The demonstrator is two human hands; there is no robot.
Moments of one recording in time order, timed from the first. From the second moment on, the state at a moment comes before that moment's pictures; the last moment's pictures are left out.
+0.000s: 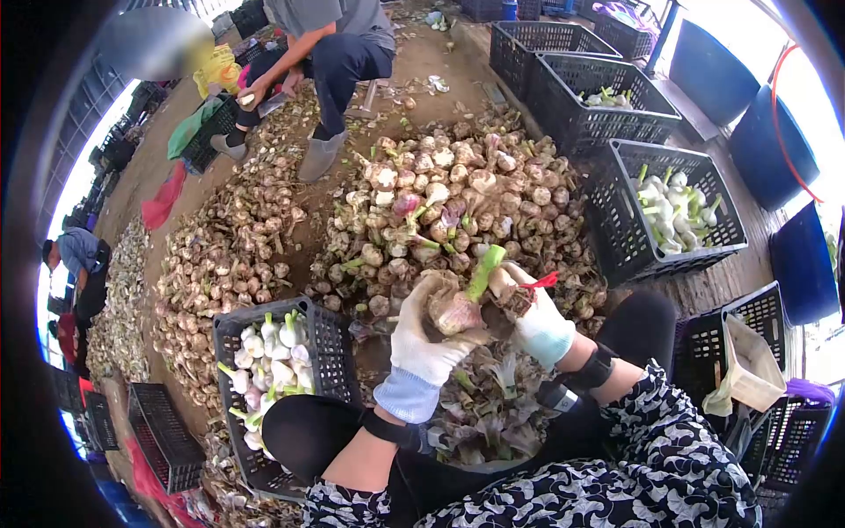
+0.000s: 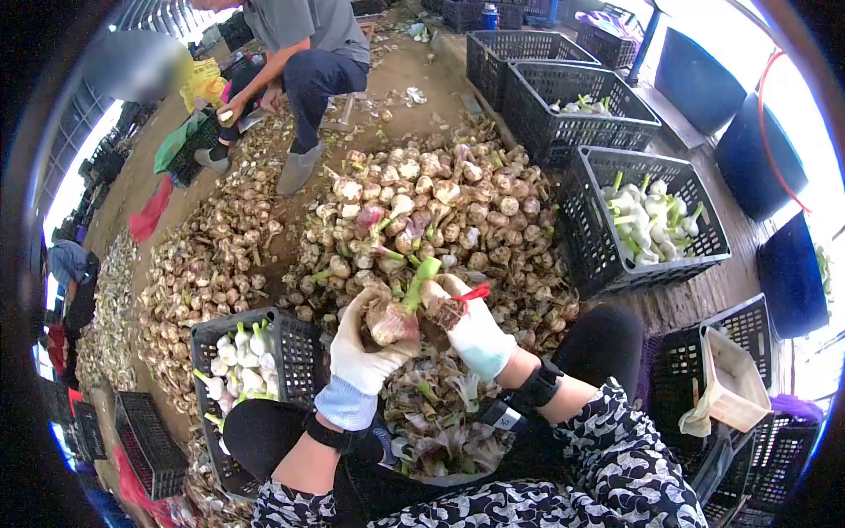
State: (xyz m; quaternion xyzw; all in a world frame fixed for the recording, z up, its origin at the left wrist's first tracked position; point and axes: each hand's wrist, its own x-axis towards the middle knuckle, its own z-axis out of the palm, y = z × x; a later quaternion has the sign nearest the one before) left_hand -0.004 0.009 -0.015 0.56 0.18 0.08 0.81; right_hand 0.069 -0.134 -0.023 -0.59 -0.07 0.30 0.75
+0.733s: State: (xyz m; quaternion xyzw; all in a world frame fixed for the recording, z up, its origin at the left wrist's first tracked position) left_hand -0.007 0.009 -0.030 0.56 0.10 0.08 0.82; right_hand 0.071 -0.142 -0.024 -0.66 -0.21 0.18 0.70
